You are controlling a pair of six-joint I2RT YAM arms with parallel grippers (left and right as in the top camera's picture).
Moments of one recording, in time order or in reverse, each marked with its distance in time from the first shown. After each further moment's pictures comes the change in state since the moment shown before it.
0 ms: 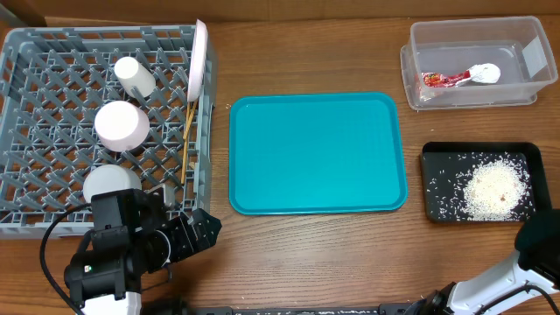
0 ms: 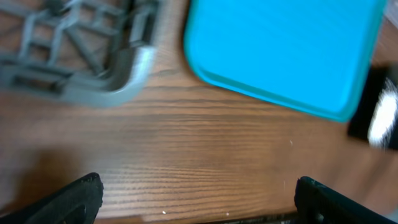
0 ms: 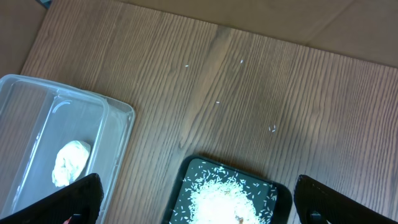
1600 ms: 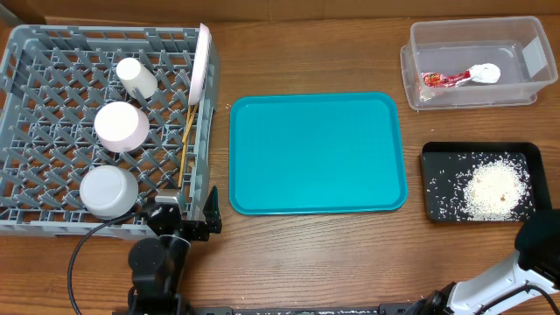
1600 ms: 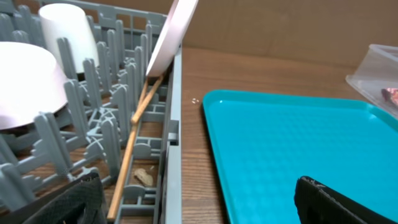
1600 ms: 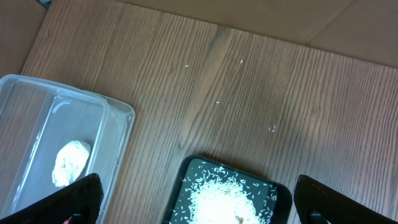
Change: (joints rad) left arm -0.187 -0.567 -0.761 1.210 -0.288 0.152; right arm 0.000 0.000 0.000 0.000 0.001 0.000
